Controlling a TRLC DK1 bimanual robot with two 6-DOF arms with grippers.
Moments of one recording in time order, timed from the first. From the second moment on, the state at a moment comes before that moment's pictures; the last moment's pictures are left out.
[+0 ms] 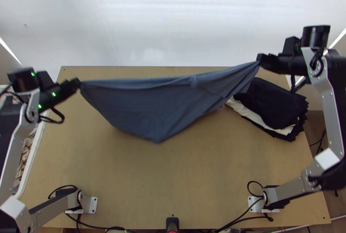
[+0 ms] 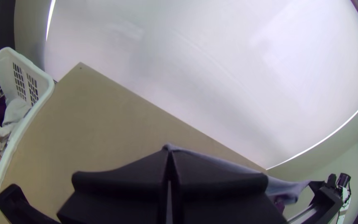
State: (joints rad) left arm 0.15 1.22 1.31 -0.64 0.28 -0.49; right arm 0.02 1.64 1.97 -1.06 -0.28 0.28
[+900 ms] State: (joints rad) left arm 0.25 1.01 1.78 -0.57 0.20 -0.65; right arm 0.06 1.02 2.02 -0.95 -0.27 0.06
